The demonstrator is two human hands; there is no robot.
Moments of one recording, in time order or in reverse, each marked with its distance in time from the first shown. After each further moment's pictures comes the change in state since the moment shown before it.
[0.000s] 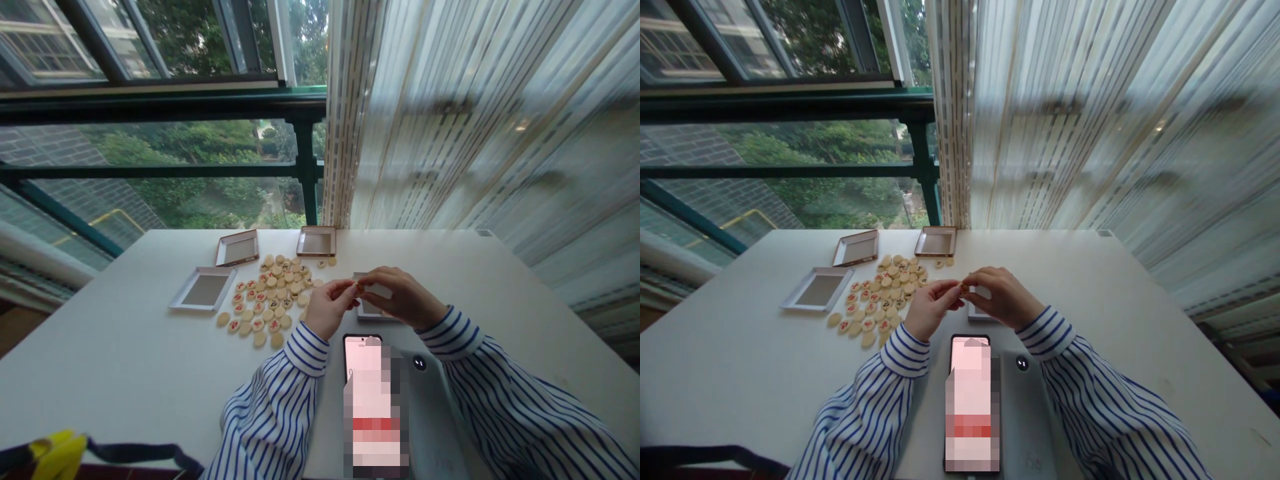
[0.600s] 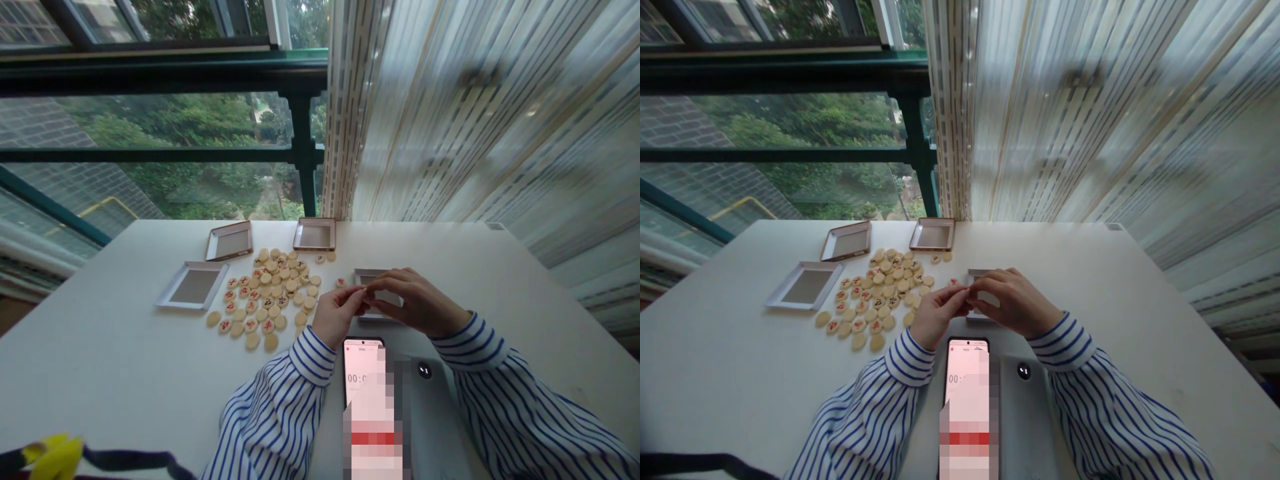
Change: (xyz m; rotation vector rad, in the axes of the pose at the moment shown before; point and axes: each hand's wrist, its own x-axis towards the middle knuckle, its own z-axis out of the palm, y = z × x) left_hand 0.004 -0.022 0.013 -0.155 0.030 -0.128; right_hand -0.010 0.011 -0.006 -0.077 -0.141 0.003
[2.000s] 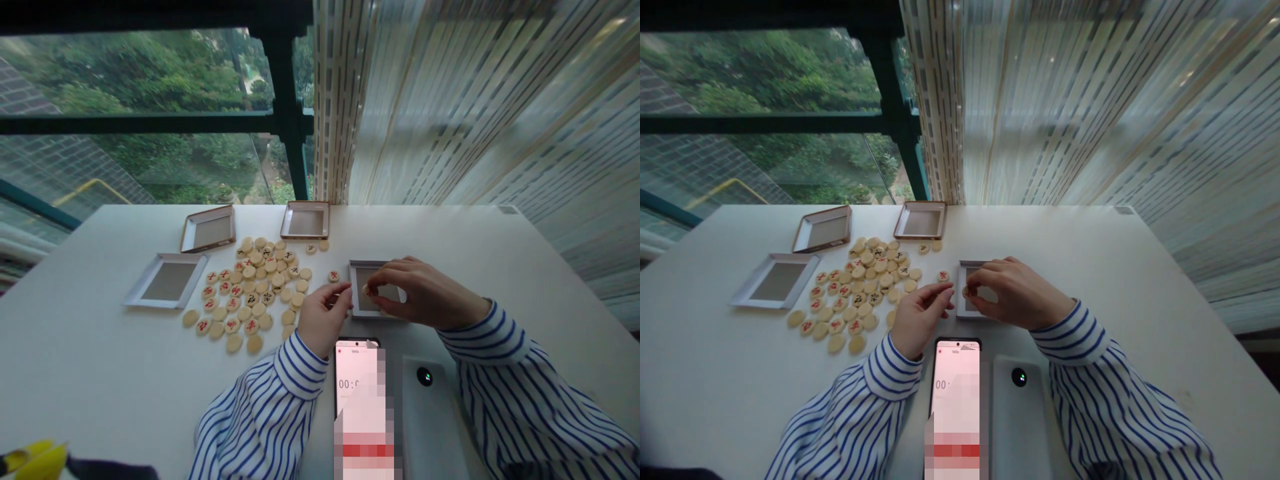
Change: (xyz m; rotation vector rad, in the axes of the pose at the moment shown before) left_hand 0.001 -0.012 -0.009 0.371 0.164 0.094; right_hand 0.007 0.016 -0.010 0.021 -0.176 0.022
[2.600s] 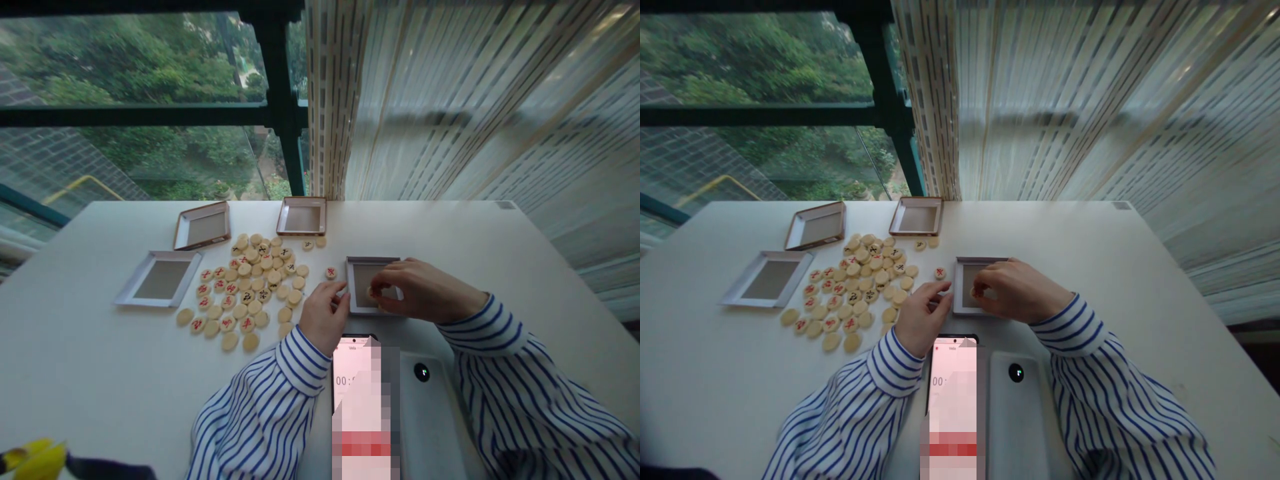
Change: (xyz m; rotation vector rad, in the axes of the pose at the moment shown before) left_hand 0.001 -0.011 -0.001 0.475 0.005 0.269; right_hand -0.004 0.013 0.006 -0.059 -0.156 0.037
